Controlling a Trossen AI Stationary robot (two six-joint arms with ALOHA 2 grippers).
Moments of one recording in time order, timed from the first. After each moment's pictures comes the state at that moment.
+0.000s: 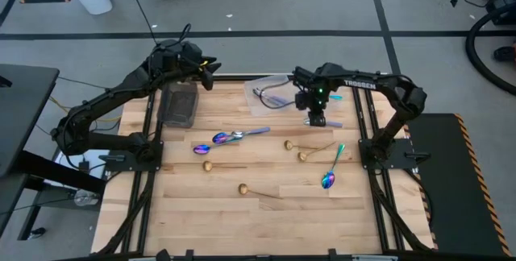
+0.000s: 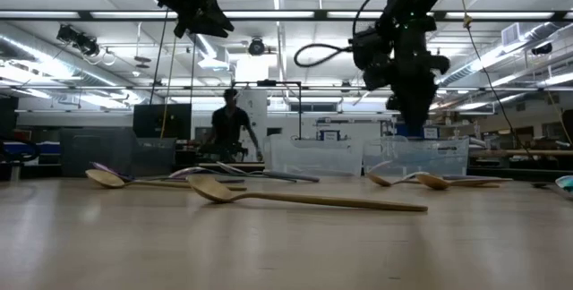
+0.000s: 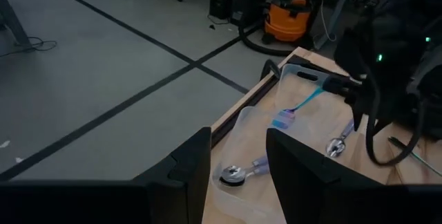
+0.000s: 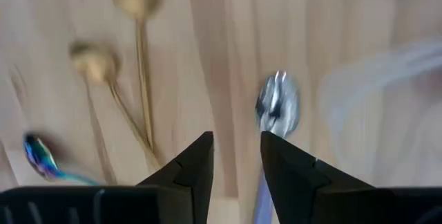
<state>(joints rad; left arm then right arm) 0.71 1.15 1.05 -0.24 0.08 -0.07 -0.57 1.65 1.21 -1.14 -0.21 -0.47</state>
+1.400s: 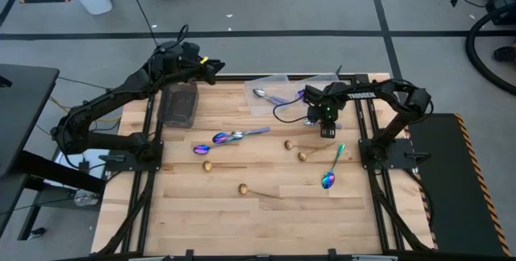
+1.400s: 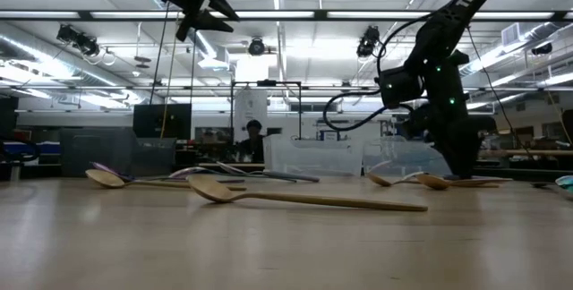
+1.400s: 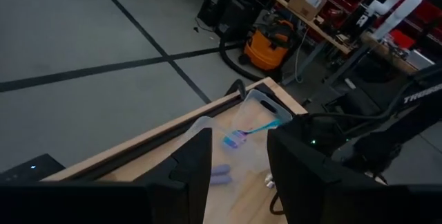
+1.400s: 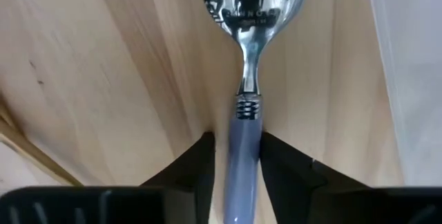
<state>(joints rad) 0.66 1.15 1.05 -0.19 0.09 -0.46 -0.60 1.64 0.81 -0.82 0.04 -0.40</state>
